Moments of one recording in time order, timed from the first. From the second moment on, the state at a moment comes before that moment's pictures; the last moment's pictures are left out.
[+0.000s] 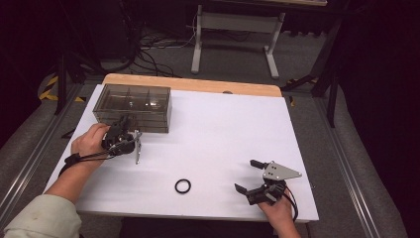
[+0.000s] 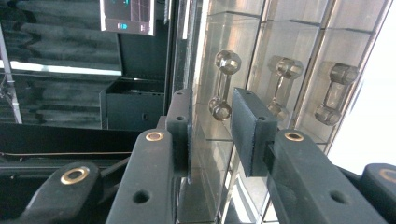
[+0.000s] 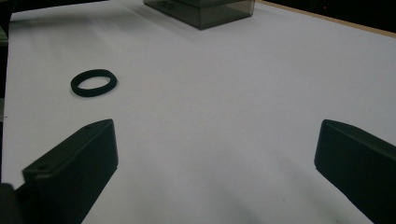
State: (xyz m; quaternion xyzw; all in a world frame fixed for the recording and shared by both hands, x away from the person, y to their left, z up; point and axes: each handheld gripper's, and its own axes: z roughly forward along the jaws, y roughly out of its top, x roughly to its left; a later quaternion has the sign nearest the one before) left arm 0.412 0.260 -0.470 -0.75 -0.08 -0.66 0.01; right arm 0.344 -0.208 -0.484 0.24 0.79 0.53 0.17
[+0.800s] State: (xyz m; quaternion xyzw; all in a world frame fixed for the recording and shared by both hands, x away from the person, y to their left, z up) left arm 0.420 0.263 -0.470 -0.76 -0.08 -0.64 0.01; right arm 0.344 -0.208 -0.484 0.24 0.79 0.53 0.17
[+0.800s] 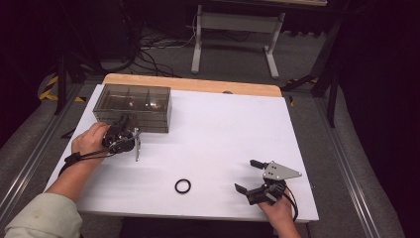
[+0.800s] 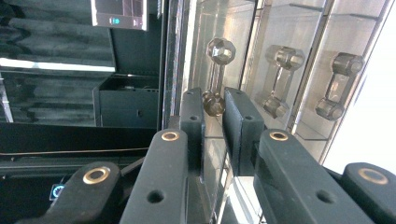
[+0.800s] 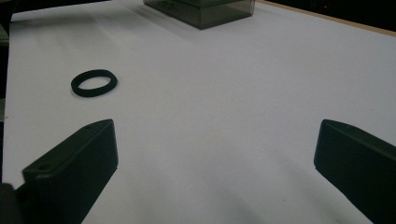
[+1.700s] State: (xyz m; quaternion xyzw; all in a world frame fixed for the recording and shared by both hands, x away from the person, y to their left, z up) left arm 0.406 0.261 -0.463 -0.77 -0.08 -0.63 0.03; right arm 0.345 -0.208 -0.484 0.24 0.80 0.53 0.16
